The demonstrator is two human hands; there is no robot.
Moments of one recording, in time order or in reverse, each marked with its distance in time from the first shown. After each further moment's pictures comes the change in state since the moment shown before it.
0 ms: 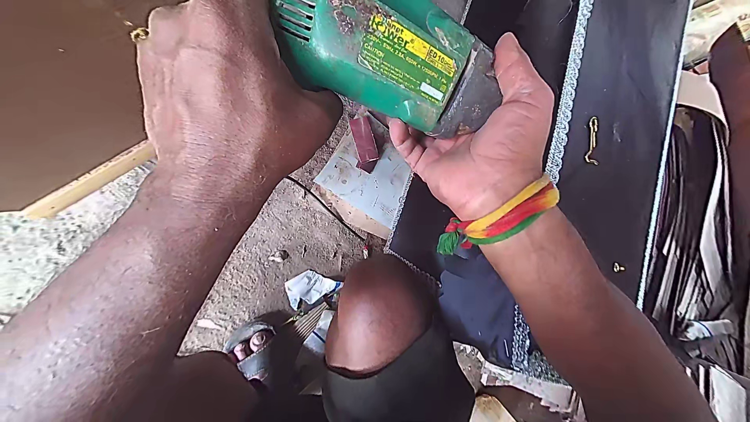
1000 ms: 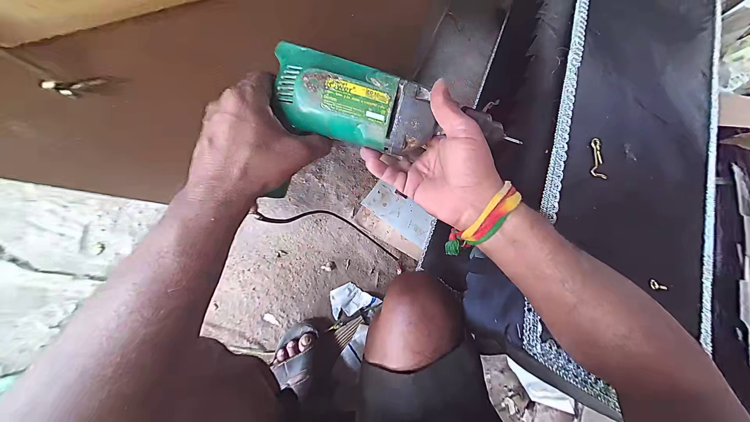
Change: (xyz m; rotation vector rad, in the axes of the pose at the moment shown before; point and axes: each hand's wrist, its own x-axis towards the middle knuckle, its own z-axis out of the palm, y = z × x) left_hand -0.022 -0.058 -0.052 -0.012 -0.004 -0.106; right_hand -0.024 0.021 -0.003 -0.192 -0.484 0.206
